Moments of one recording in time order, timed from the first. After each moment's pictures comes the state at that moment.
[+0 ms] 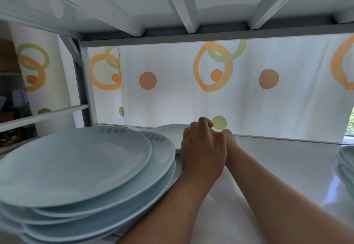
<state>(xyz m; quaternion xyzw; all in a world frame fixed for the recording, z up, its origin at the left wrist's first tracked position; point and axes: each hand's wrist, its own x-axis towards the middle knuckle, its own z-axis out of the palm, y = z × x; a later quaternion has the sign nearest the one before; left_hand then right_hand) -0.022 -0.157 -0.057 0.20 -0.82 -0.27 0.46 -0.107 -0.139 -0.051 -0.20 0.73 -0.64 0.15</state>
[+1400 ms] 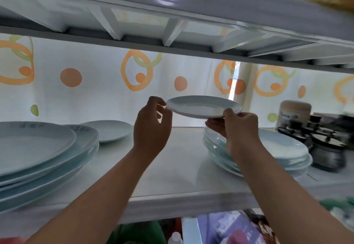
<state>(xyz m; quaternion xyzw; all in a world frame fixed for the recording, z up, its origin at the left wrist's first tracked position) -0.006 -0.072 -0.027 0.01 -0.75 -0.34 0.57 -0.029 0.092 0.009 -0.08 0.56 -0.82 -0.09</state>
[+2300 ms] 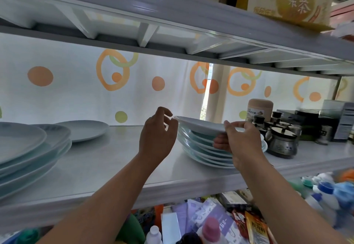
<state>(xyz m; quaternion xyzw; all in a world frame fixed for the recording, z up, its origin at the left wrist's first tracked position) -0.006 -0.009 -0.039 -0.01 -0.80 -0.39 0.45 -0.013 0.165 -0.016 -0.01 0.63 -0.76 -0.15</state>
